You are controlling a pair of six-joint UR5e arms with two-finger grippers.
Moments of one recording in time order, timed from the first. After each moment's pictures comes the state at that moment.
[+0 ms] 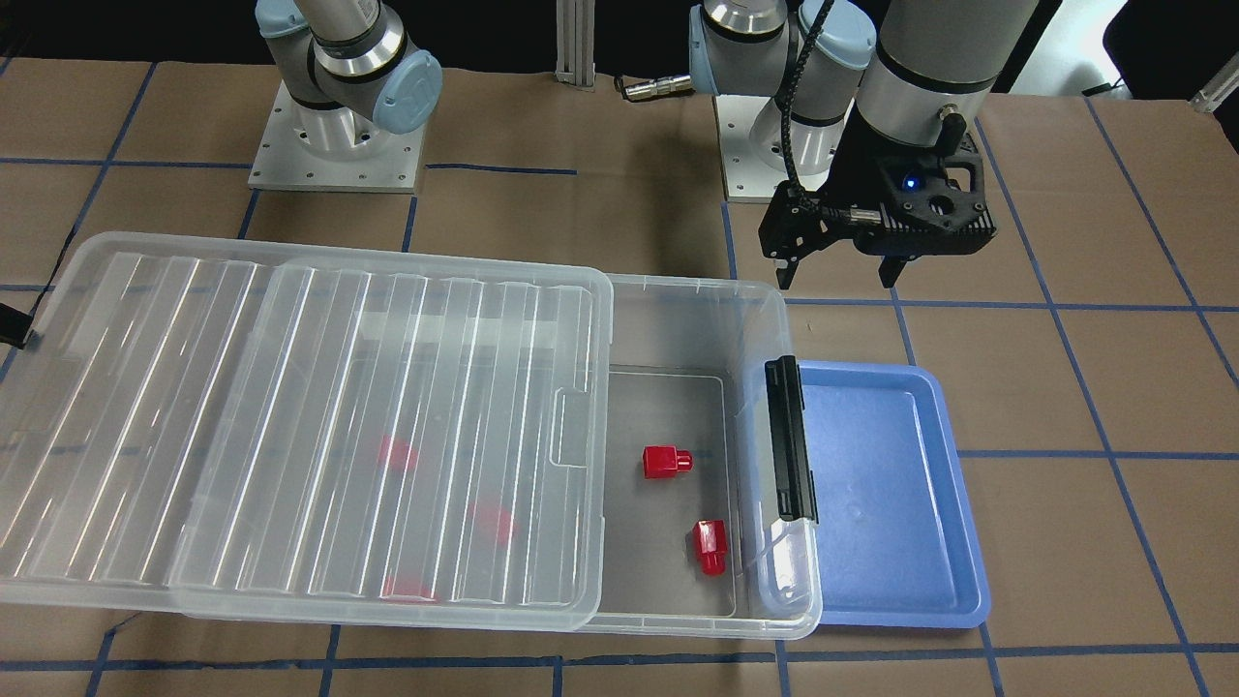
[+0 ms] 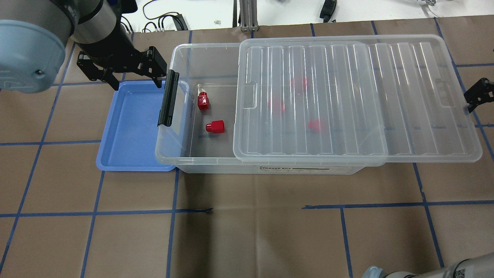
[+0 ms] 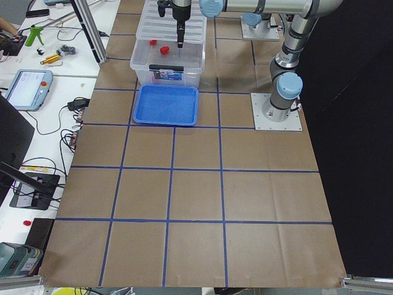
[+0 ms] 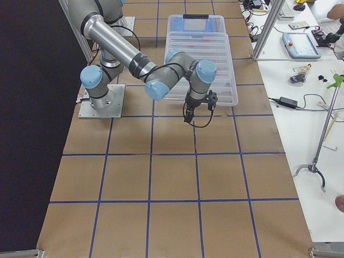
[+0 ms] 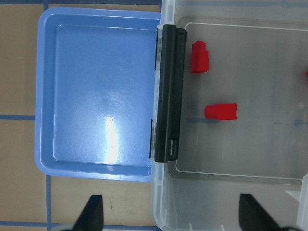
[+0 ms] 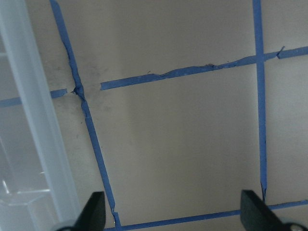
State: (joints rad) left arm -1.60 -1.60 -1.56 -1.48 1.59 -0.05; right arm 0.96 -1.33 1.65 -1.74 -1.62 -0.44
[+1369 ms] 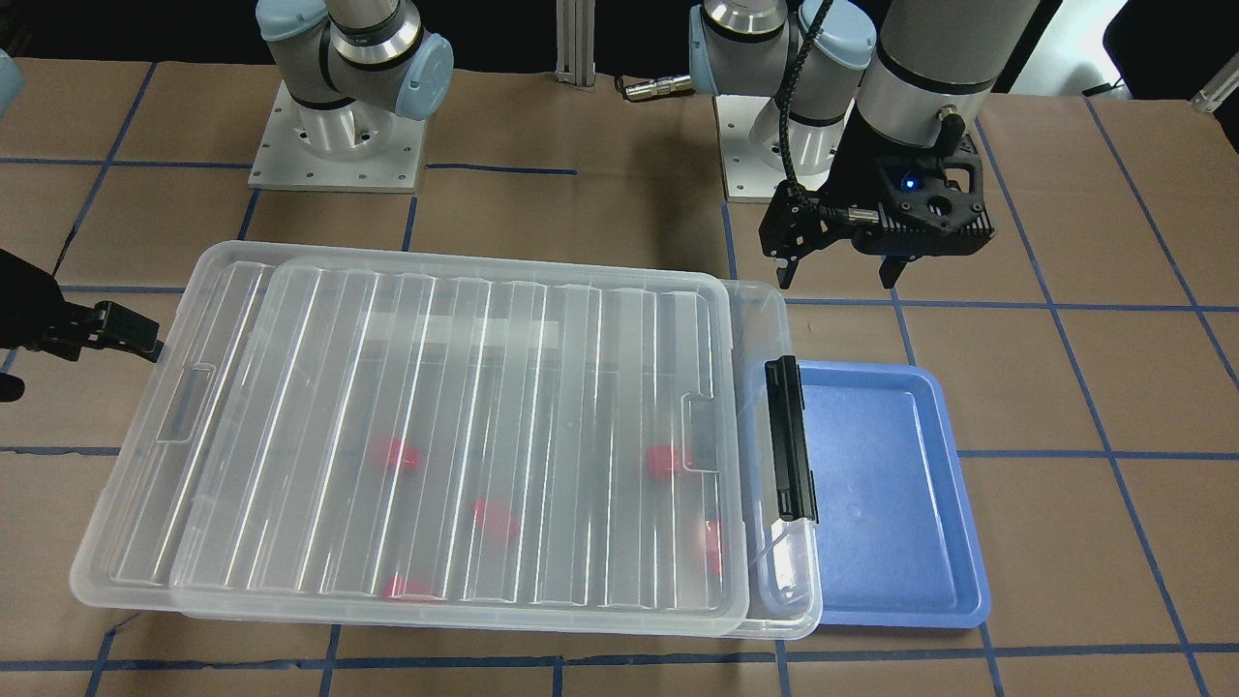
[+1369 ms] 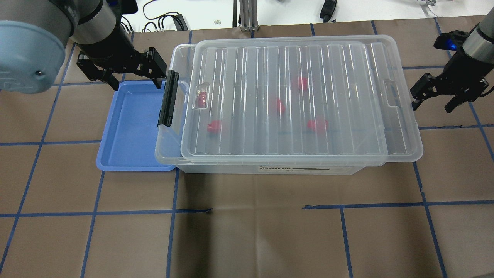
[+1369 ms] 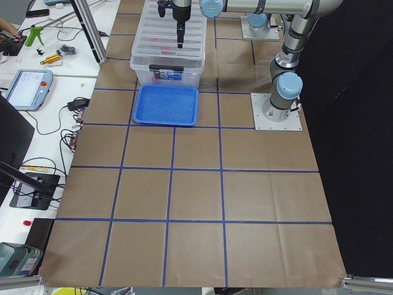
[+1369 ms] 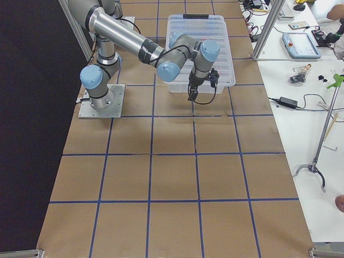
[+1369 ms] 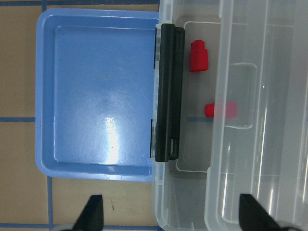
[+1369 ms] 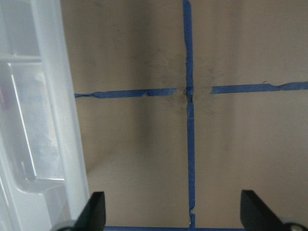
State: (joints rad) left arm -1.60 -1.60 -1.56 -1.48 1.59 -0.03; right arm 1.16 -1.37 1.69 -1.69 -1.54 -0.36
